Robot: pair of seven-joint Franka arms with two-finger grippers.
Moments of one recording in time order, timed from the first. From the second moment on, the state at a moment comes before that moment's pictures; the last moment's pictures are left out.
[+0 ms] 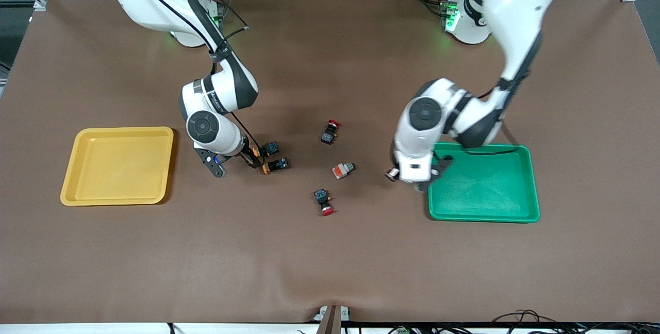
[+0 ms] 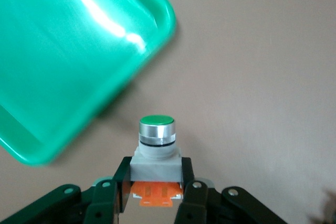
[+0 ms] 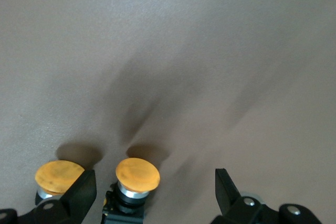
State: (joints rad) left arm -0.15 0.53 -0.38 -1.74 0.36 2.26 -1.43; right arm 0.47 0.48 -0.03 -1.98 0.14 2.29 1.24
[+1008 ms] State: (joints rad) left arm 0.30 0.42 -0.39 -1.76 0.33 2.08 -0.78; right arm 0.53 0.54 -0.04 -1.98 0.13 2.34 1.28
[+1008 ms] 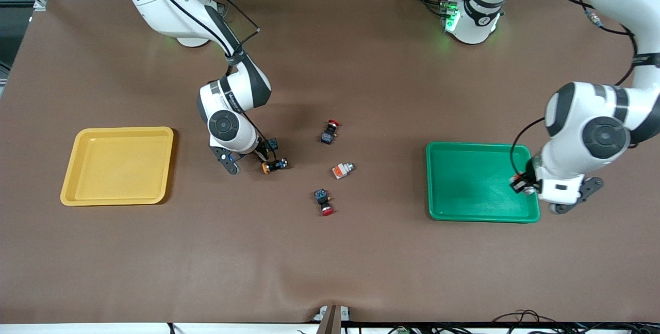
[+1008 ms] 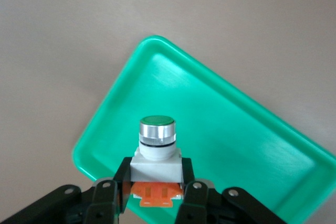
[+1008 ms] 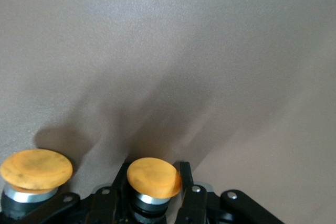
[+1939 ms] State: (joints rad) left arm 0.34 0.60 -0.40 -1.78 0.32 2.25 -0.74; right arm 0.18 0.45 -0.16 -1.83 0.07 1.90 0.45
